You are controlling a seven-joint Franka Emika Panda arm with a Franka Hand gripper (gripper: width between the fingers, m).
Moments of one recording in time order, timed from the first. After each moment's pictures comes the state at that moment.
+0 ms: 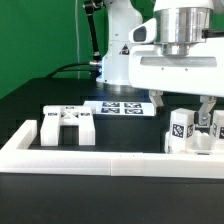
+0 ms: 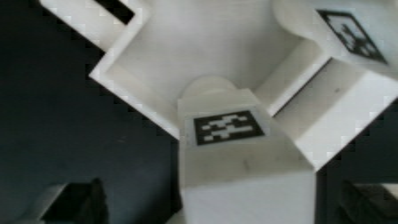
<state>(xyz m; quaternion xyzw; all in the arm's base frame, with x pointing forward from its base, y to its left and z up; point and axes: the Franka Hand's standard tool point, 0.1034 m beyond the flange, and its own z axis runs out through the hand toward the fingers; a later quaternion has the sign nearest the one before) 0.616 0.058 0.074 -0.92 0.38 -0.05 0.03</state>
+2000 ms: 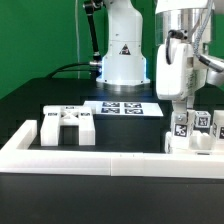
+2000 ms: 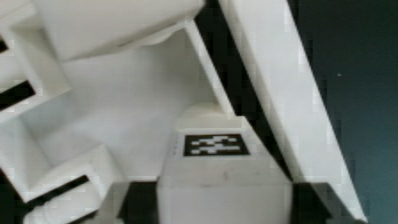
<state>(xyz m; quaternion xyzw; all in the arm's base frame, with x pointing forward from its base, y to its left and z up) 0.616 0.063 0.073 -0.52 0.85 -0.01 0.08</state>
